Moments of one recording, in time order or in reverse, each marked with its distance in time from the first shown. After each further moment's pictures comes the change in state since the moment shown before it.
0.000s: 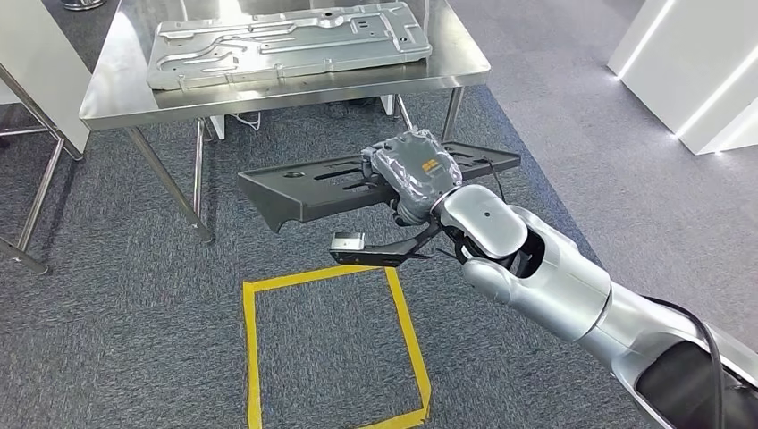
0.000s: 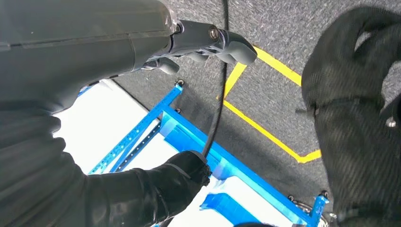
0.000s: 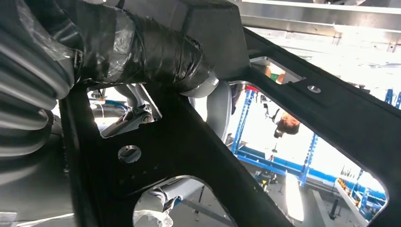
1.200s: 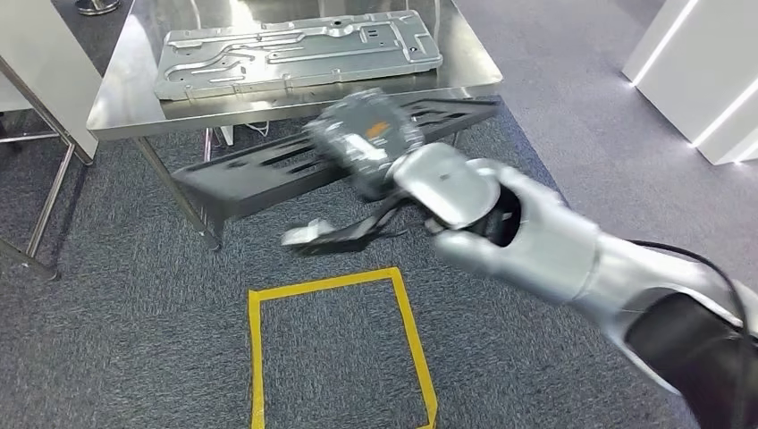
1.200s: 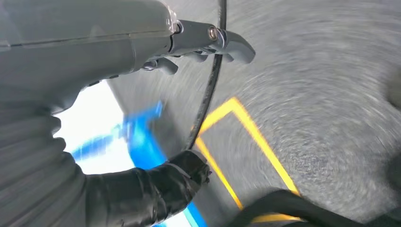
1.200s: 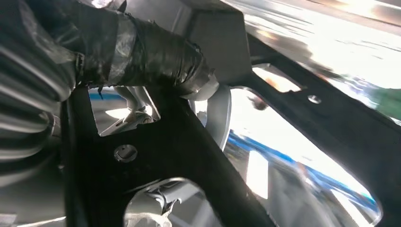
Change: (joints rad) left arm 0.106 -0.179 0.245 0.150 -0.074 0.258 0.034; right arm -0.254 0.038 0.101 -0.031 -0.077 0.189 0.060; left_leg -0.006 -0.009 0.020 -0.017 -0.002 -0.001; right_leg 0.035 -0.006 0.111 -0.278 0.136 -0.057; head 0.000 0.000
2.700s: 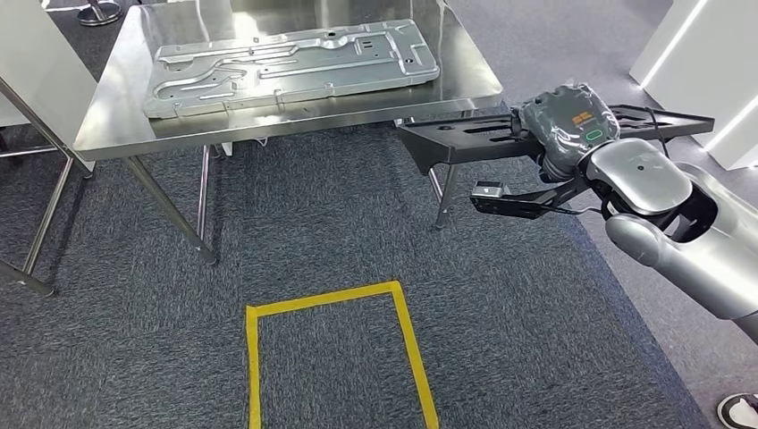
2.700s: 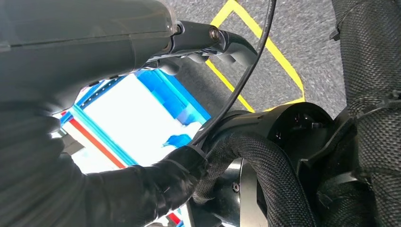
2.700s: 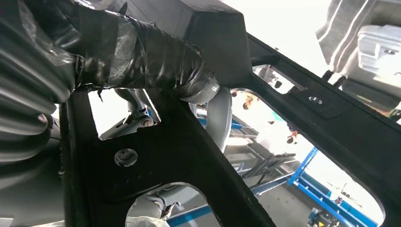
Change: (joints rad) left arm -0.019 0.214 -0.269 -0.529 0.280 0.095 -0.156; right arm 0.114 -0.495 -0.115 -0.056 0.022 -0.049 -0.041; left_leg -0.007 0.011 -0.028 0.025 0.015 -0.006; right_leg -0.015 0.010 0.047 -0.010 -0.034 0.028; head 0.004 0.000
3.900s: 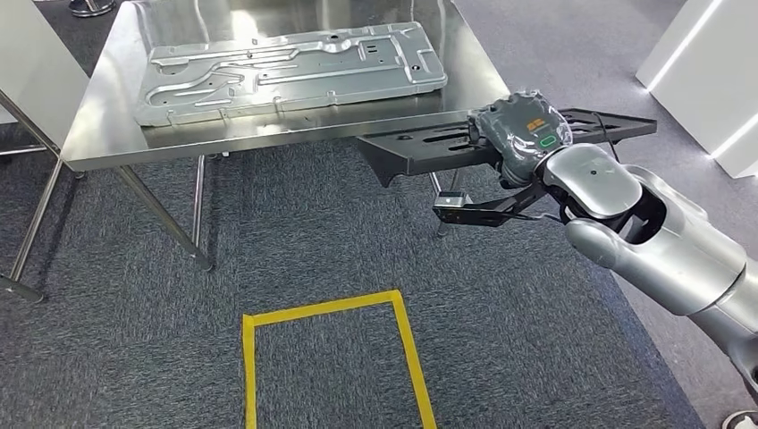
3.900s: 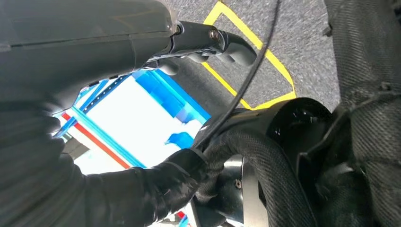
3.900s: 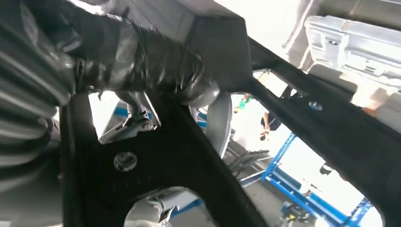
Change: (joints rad) left arm -0.017 0.013 0.000 0.019 -0.021 -0.077 0.012; right arm 0.005 0.114 0.022 0.007 0.019 0.007 0.004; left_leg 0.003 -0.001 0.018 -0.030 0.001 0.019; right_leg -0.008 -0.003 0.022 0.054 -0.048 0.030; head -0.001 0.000
